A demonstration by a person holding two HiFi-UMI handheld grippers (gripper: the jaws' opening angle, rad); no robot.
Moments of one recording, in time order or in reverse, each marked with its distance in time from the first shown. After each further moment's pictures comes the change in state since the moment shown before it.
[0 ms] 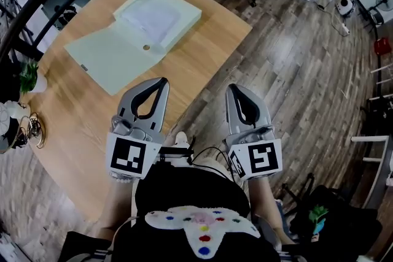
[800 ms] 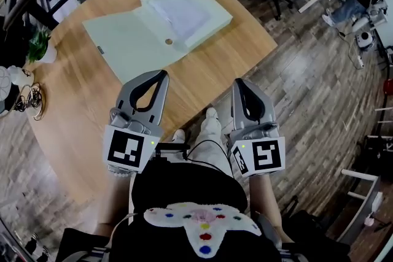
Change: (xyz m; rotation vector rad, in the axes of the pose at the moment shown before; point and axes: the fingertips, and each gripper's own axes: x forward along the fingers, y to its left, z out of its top) left arm -0.009 0.065 -0.020 -0.064 0.025 0.197; right arm 0.073 0.020 0.005 -0.040 -0.012 0.170
